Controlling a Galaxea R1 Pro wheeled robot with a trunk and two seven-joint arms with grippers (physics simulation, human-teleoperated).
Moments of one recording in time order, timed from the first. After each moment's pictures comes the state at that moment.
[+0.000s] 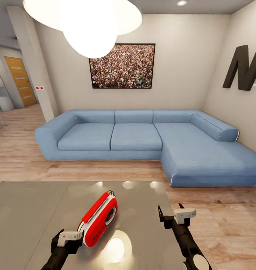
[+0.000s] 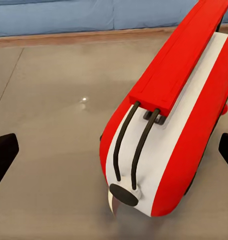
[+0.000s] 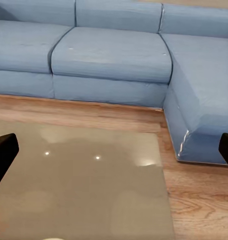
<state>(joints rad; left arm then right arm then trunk) 0.01 0.05 0.00 -1.21 0.00 -0.01 0.00 -0.02 0.06 0.05 -1.44 0.13 -0.04 -0.01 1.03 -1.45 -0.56</state>
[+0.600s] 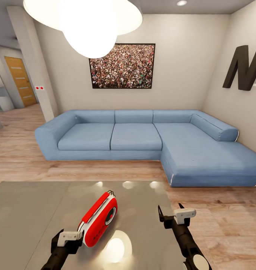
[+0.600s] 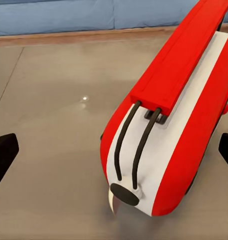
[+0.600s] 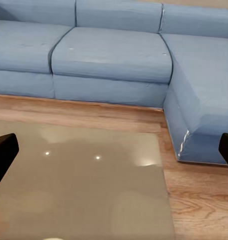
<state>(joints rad) 0.01 0.05 0.00 -1.21 0.00 -0.01 0.00 -0.02 0.06 0.05 -1.44 0.13 -0.04 -0.01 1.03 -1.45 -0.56</state>
